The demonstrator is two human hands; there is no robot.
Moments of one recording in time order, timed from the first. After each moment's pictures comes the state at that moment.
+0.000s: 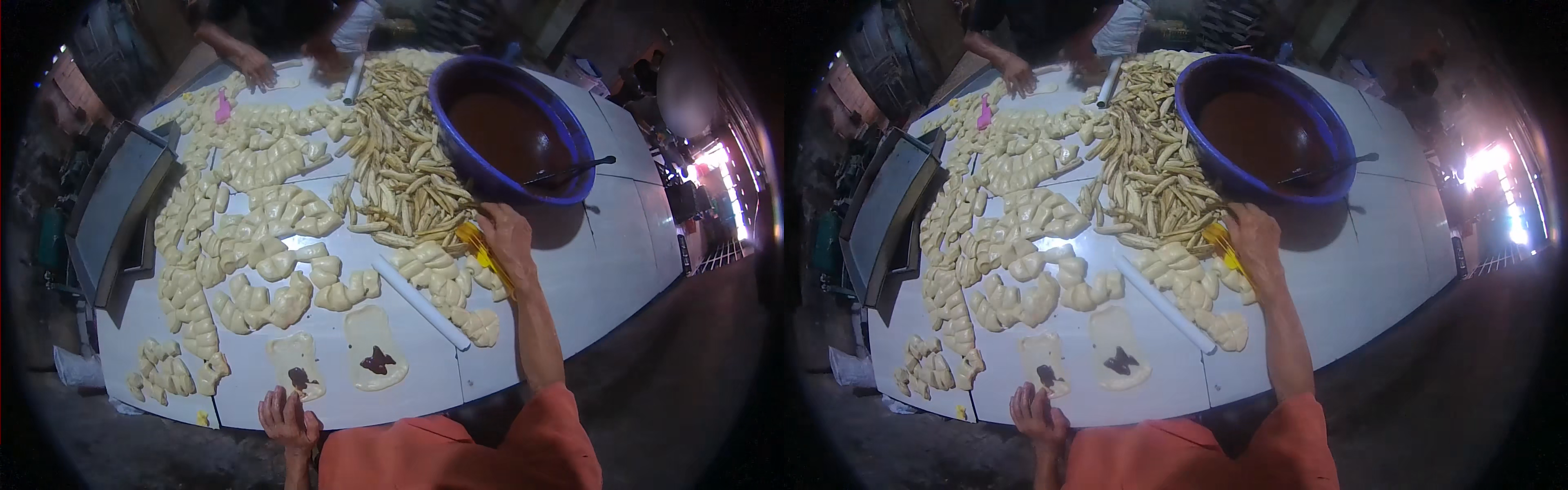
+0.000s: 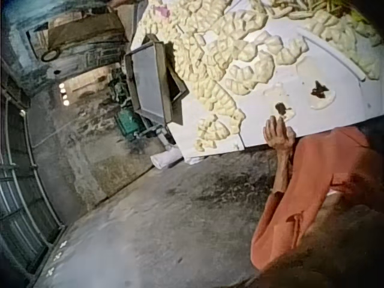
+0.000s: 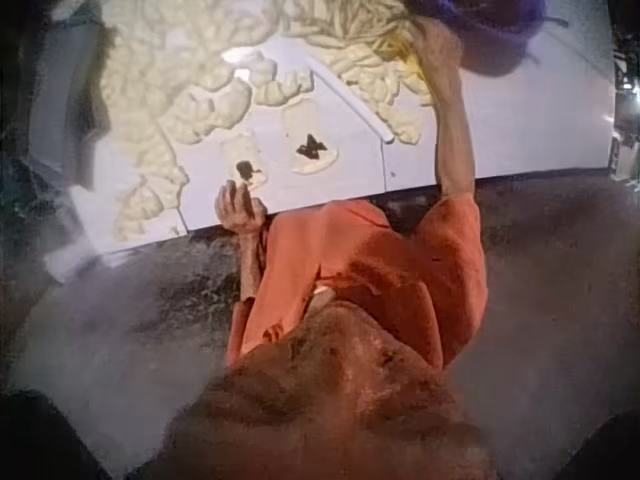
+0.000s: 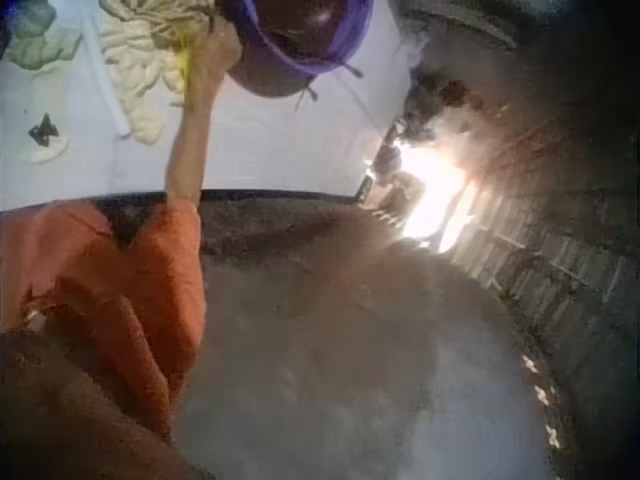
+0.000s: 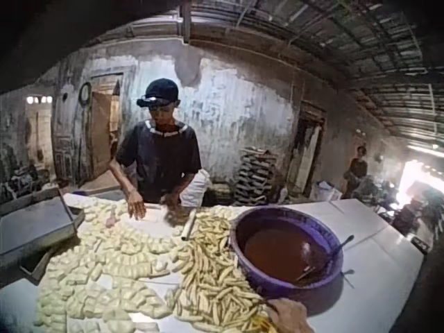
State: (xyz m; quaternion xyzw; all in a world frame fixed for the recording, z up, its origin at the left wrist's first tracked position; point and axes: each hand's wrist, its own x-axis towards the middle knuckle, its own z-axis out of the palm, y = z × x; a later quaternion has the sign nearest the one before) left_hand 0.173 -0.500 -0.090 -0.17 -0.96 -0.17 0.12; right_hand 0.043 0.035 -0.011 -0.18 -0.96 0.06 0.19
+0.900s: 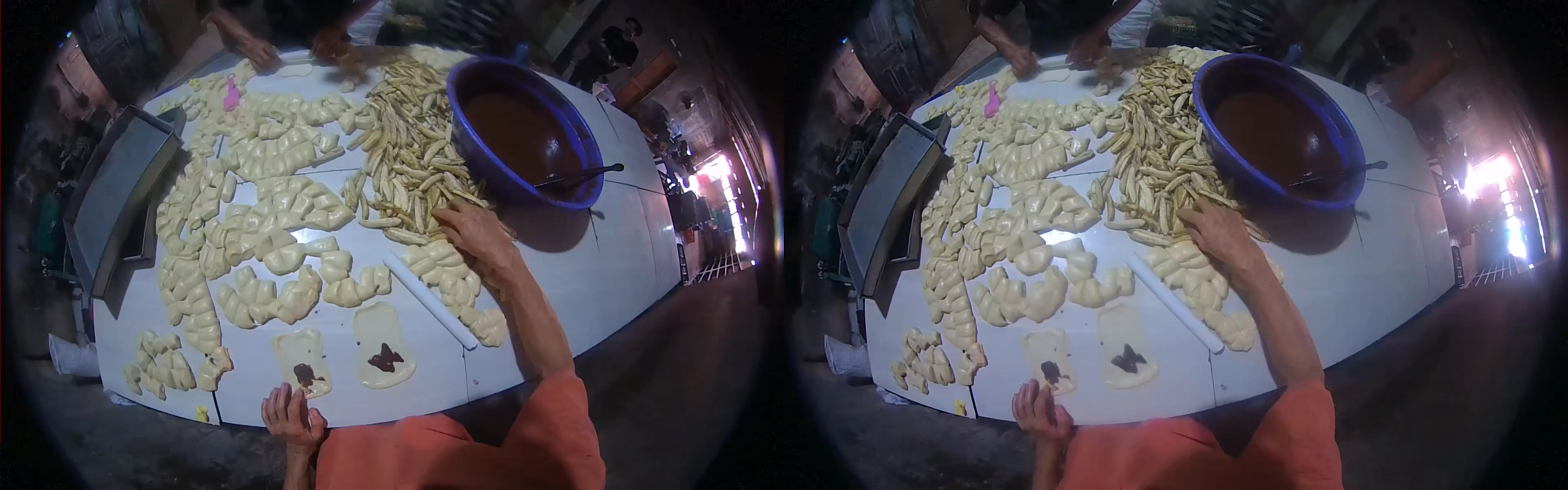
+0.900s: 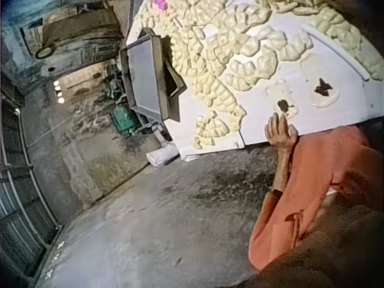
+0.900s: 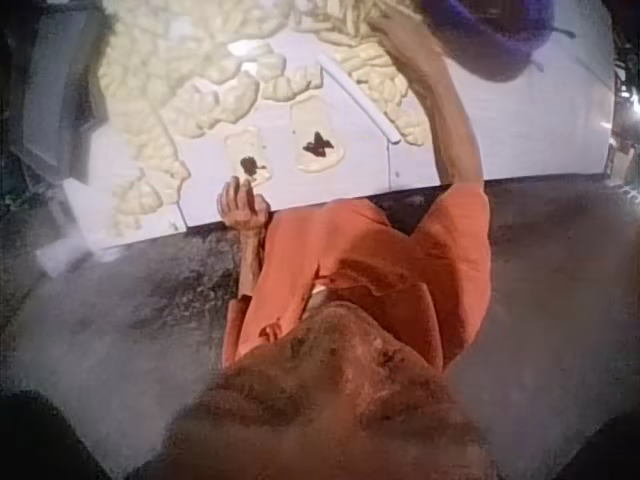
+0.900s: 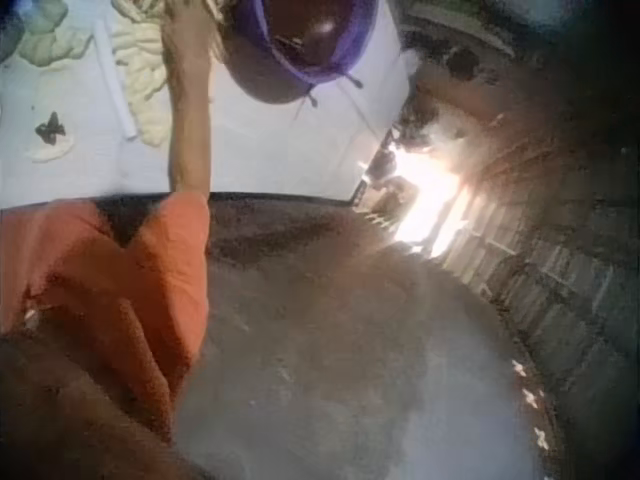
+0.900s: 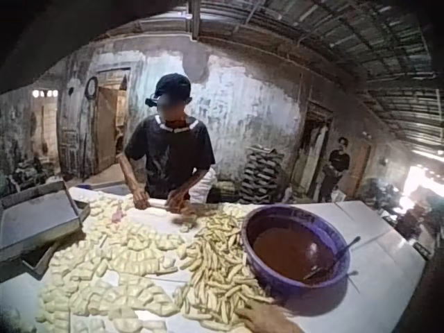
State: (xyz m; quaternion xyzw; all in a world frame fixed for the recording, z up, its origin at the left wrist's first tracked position) left_hand 0.174 -0.497 -0.084 -0.17 -0.96 -0.19 0.11; right_hand -0.007 -0.015 0.002 0.01 -0.99 0.11 -0.01
